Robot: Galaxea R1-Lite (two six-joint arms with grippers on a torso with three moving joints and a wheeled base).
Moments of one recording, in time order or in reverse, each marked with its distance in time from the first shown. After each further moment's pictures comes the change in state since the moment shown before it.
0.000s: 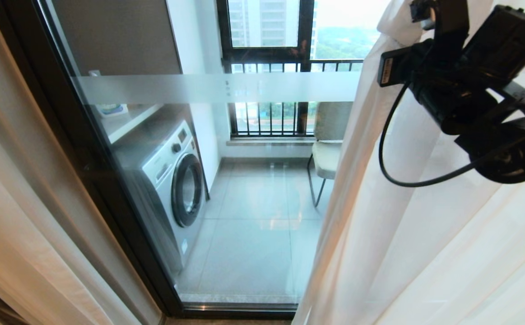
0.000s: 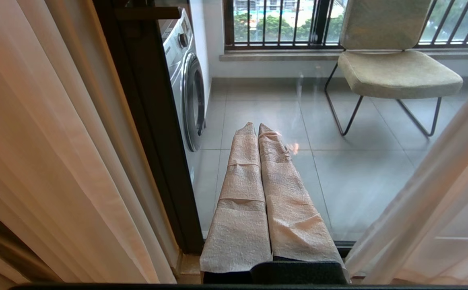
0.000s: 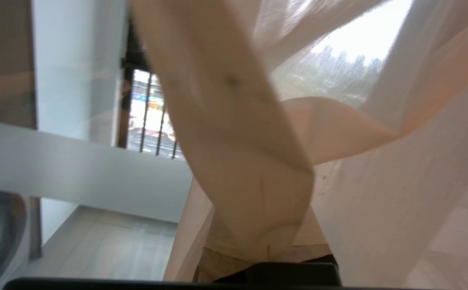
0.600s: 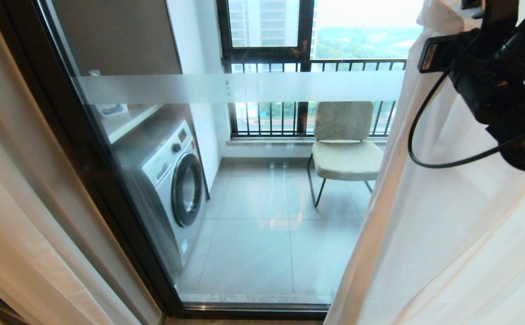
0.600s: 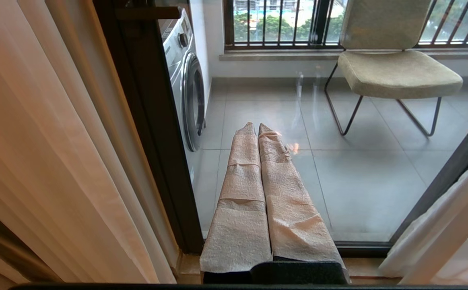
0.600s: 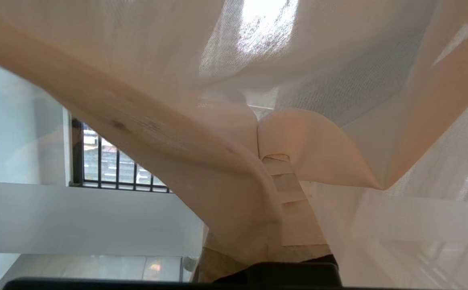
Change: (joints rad) left arm 0.000 0.000 0.000 0.000 0.000 -0.001; right arm -0.139 -0.021 0.004 -0.036 0.004 0.051
